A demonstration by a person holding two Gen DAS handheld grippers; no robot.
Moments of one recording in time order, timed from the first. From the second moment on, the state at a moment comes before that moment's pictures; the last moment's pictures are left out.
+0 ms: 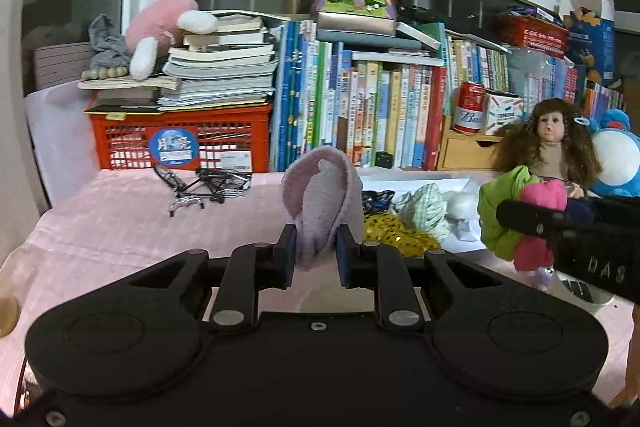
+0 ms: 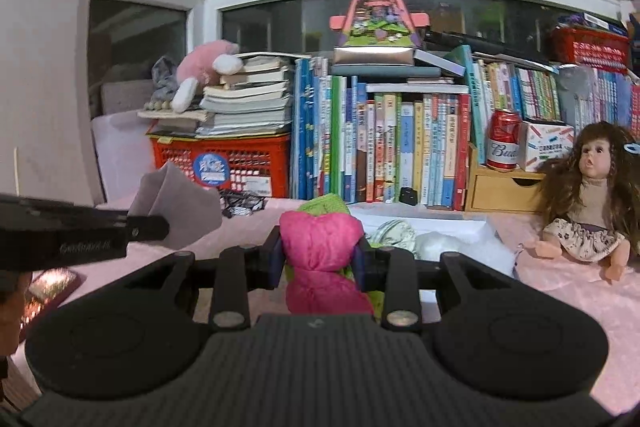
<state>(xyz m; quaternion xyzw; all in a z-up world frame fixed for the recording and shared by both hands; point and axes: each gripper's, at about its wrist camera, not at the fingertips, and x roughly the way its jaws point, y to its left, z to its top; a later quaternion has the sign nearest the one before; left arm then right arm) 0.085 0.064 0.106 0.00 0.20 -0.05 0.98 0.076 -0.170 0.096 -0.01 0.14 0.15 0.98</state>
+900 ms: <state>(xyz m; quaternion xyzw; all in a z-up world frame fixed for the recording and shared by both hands) 0.220 0.007 0.123 0.00 0.39 -0.12 0.91 0.182 -0.277 0.123 0.13 0.27 0.10 0.95</state>
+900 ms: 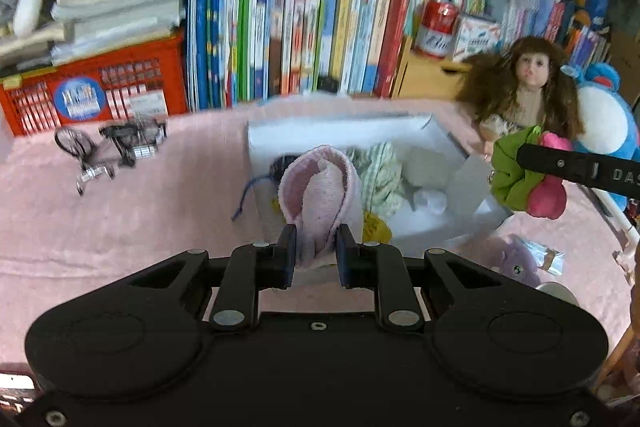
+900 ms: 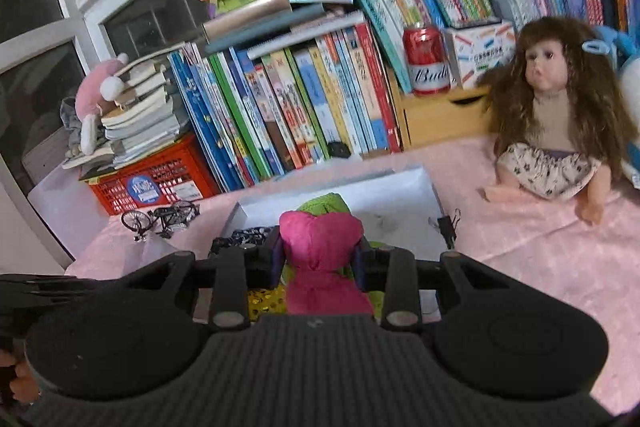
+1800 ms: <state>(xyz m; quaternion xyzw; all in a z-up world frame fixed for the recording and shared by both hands) 0.329 -0.030 0.073 0.02 0.47 -0.05 0.88 0.299 -0.229 0.081 0.08 0.41 0.10 0.90</state>
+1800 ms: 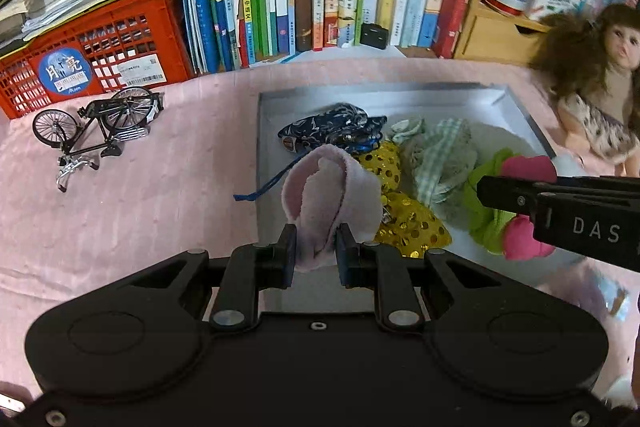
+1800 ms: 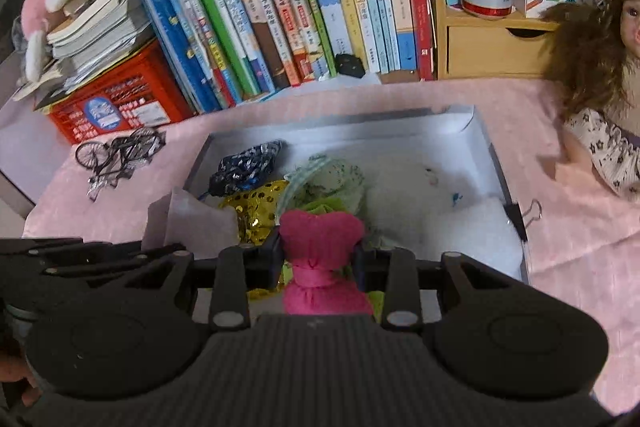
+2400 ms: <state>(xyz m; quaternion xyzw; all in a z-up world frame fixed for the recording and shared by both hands) 0.344 -0.030 0.052 0.00 0.49 -0.05 0.87 0.314 -0.216 0.049 0.05 0.45 0.07 0.89</state>
